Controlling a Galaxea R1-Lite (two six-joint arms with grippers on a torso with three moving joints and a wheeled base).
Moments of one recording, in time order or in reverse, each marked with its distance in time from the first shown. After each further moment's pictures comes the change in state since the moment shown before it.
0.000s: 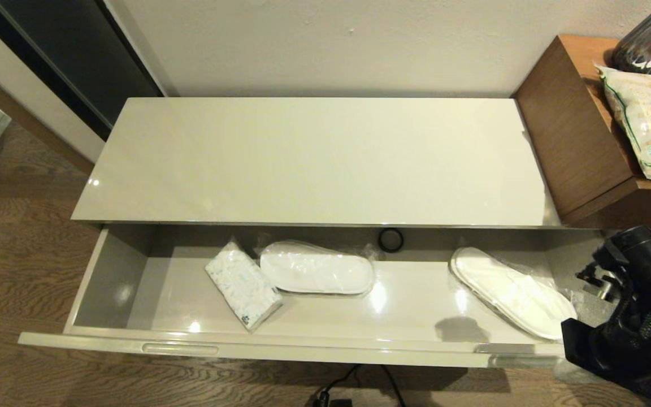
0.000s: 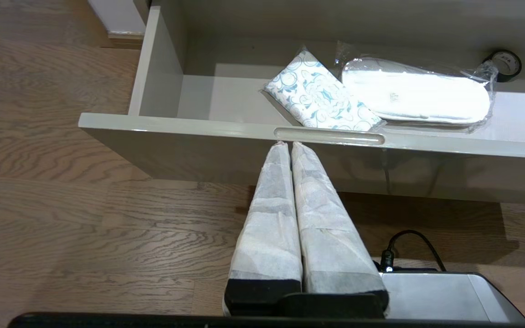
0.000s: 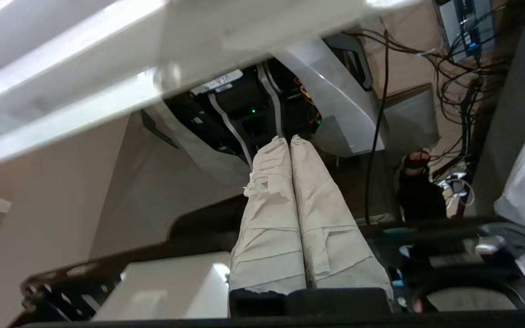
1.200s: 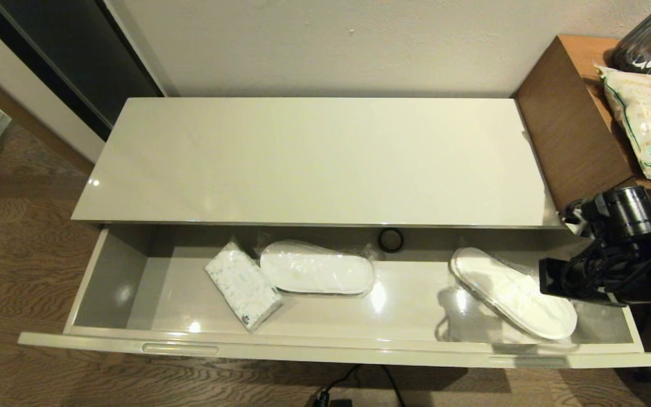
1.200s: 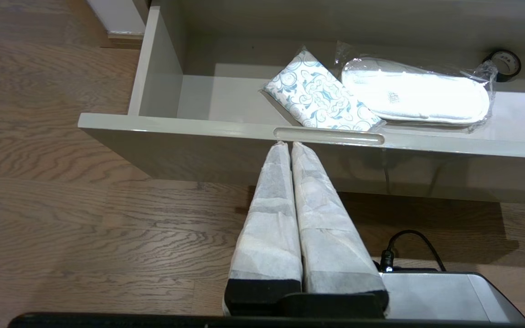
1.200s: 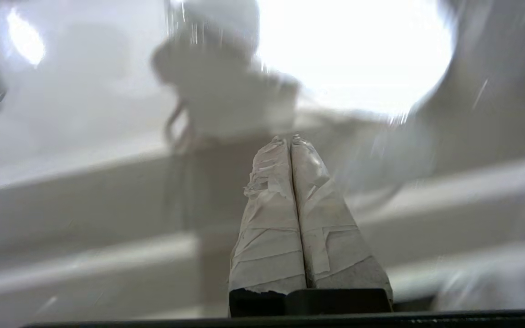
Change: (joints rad) left arm -0.001 0.000 0.000 0.000 0.000 0.000; right arm -0.075 0.152 -0.056 -0.521 -0.304 -0.344
